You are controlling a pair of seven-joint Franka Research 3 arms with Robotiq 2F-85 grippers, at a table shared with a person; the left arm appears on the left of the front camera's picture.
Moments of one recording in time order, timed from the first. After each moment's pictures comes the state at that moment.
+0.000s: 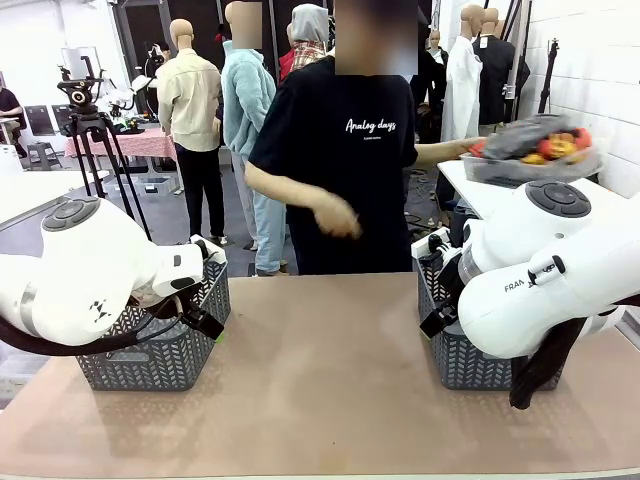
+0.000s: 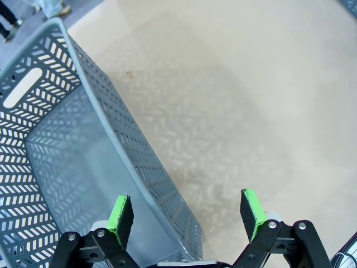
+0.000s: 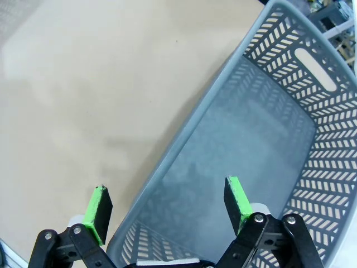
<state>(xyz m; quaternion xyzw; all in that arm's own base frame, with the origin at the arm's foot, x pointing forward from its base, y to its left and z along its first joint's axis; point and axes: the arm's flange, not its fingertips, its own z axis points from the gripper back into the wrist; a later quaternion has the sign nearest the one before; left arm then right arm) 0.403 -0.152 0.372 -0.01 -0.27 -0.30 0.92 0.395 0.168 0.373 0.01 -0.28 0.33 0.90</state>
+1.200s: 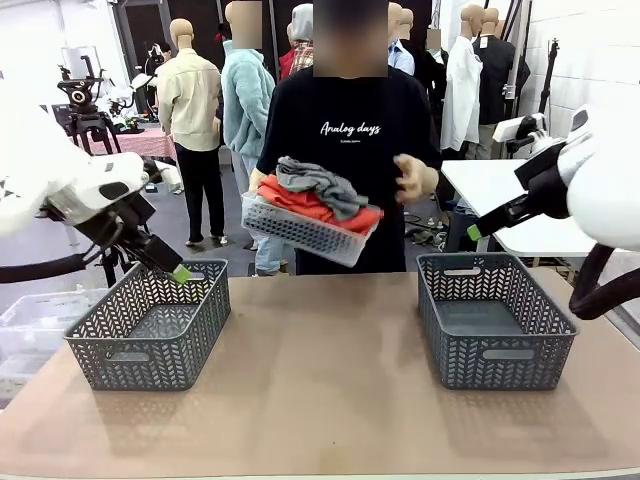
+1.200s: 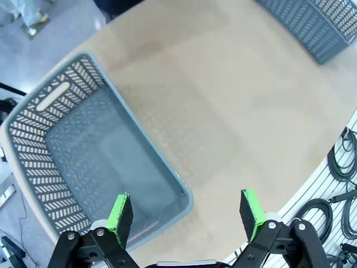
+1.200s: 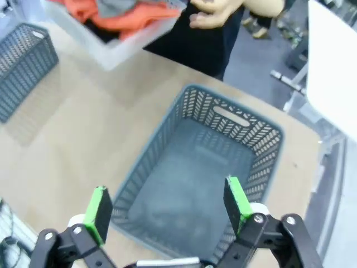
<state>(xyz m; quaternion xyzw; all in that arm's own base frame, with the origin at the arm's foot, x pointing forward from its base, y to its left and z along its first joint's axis) 0.372 -0.111 0.518 -0.09 -0.26 -0.31 0.91 0.363 0.079 0.533 0.09 -0.41 0.26 0.87</state>
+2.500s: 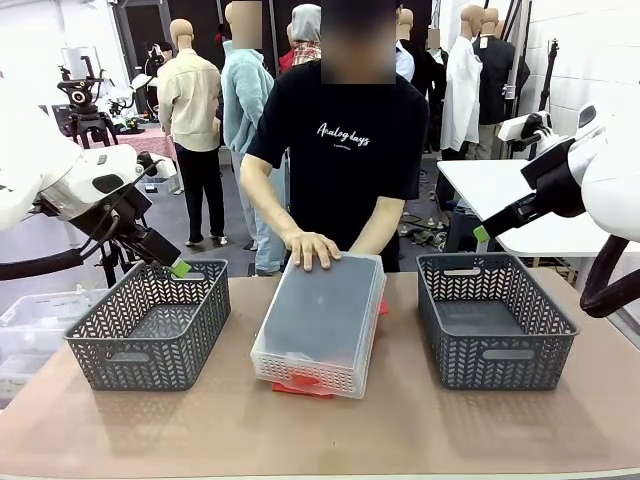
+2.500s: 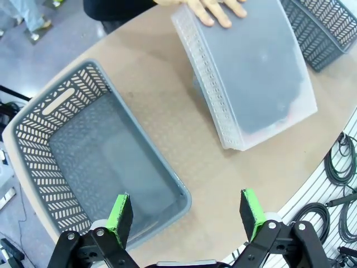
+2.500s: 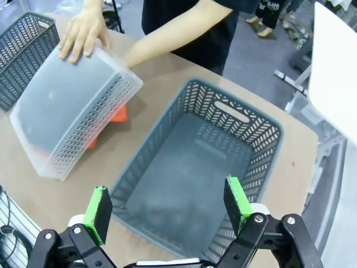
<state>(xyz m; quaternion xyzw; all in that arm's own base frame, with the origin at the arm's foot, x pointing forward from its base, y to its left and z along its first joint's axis) 0.368 -0.110 0.526 -0.09 -0.27 -0.31 0.91 0.358 0.074 0.536 0.08 -0.40 0.28 0.87</state>
